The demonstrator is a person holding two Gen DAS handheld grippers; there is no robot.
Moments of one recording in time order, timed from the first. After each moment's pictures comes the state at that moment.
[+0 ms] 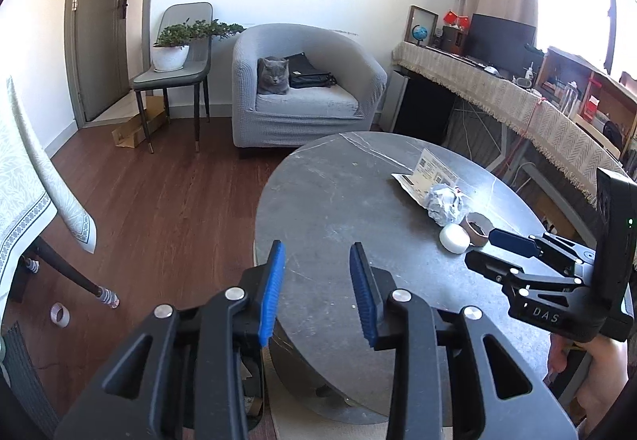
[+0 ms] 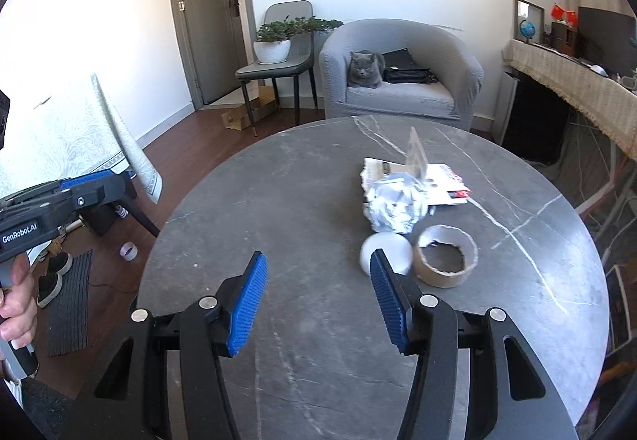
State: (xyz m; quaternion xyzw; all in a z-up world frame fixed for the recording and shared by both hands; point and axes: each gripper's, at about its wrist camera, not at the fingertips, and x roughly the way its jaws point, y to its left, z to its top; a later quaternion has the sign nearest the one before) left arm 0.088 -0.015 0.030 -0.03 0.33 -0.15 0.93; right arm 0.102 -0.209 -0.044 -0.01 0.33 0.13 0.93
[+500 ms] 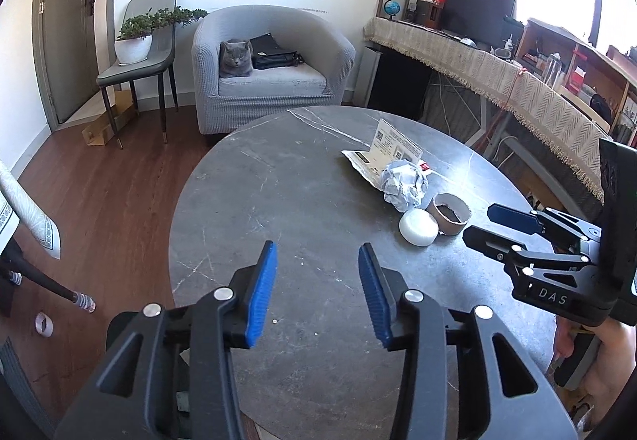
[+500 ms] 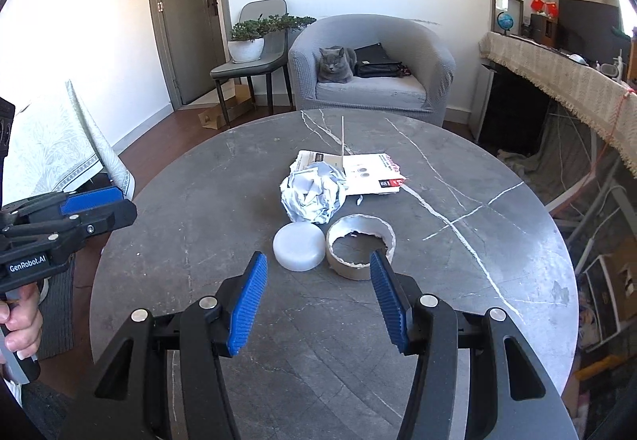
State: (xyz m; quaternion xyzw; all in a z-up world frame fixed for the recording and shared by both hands) left arm 0.114 -0.077 0.005 -0.01 0.36 -0.19 0.91; right arm 0.106 -0.262 -0.049 -0.01 0.34 0.10 0.94
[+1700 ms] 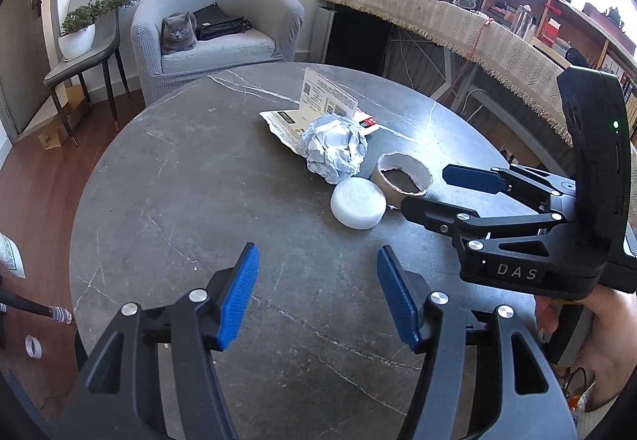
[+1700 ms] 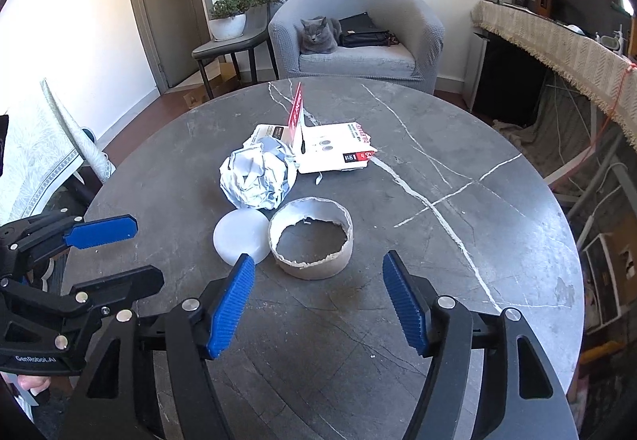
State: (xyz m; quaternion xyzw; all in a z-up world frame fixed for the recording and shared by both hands) left arm 0.136 -0.140 -0.022 0.03 0.42 -0.26 0.87; right arm 0.141 -0.285 -0.070 0.00 0.39 0.09 0.92
